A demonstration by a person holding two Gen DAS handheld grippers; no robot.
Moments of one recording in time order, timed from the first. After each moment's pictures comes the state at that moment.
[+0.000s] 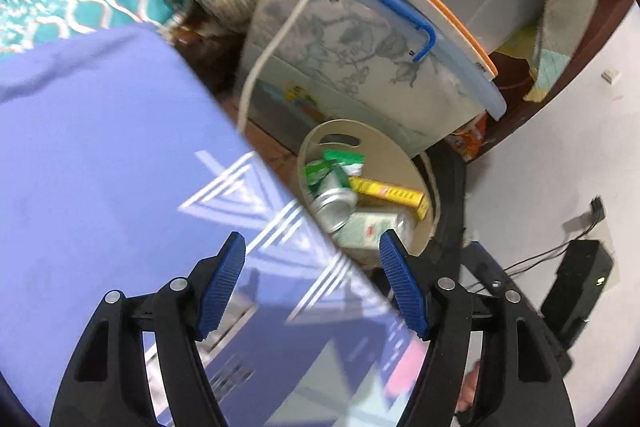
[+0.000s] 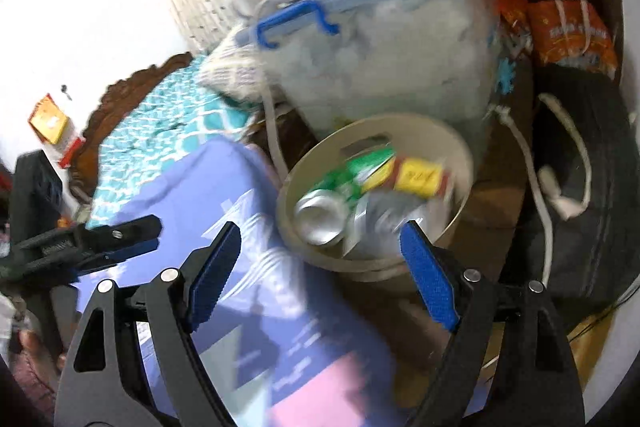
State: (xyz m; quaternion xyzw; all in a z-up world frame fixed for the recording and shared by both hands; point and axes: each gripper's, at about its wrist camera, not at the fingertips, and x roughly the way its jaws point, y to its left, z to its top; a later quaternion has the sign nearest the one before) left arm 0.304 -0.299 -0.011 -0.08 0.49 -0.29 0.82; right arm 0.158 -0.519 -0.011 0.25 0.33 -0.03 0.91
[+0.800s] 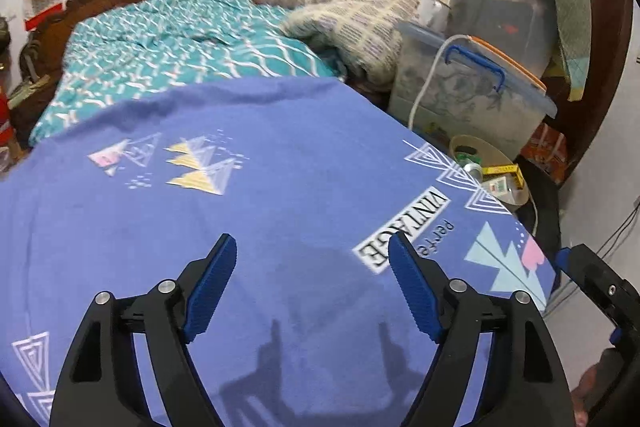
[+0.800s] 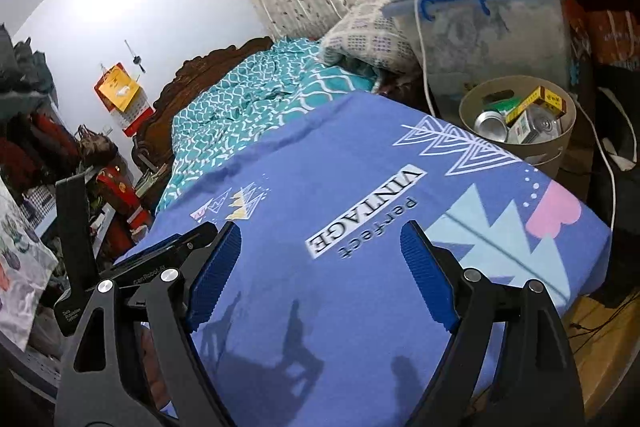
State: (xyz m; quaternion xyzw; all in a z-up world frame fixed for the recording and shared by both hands) left arm 0.150 -0.092 0.024 -0.02 0.38 -0.11 0.92; right arm 0.053 -0.312 0.035 0.24 0.30 0.08 0.92
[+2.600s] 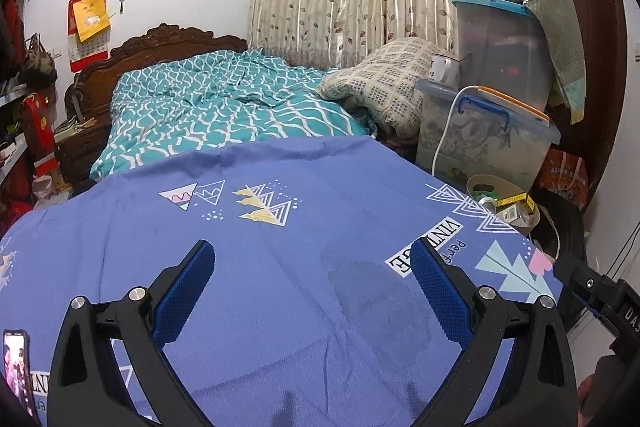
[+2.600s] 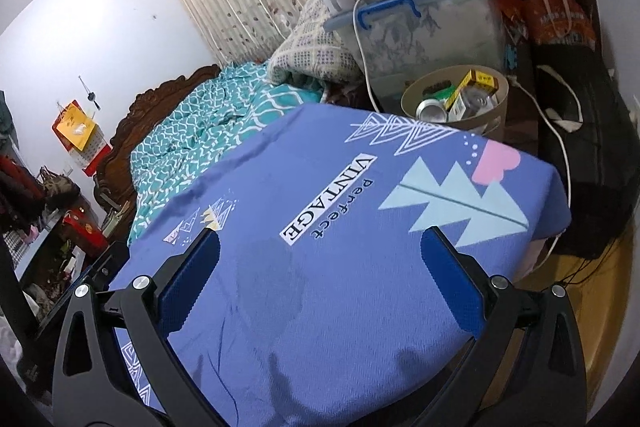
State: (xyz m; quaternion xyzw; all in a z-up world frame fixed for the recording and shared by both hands) left arm 0.069 -0.068 0.066 0.01 0.28 -0.04 0.96; right arm -0.001 -0.307 0.028 0.28 0.29 -0.04 0.92
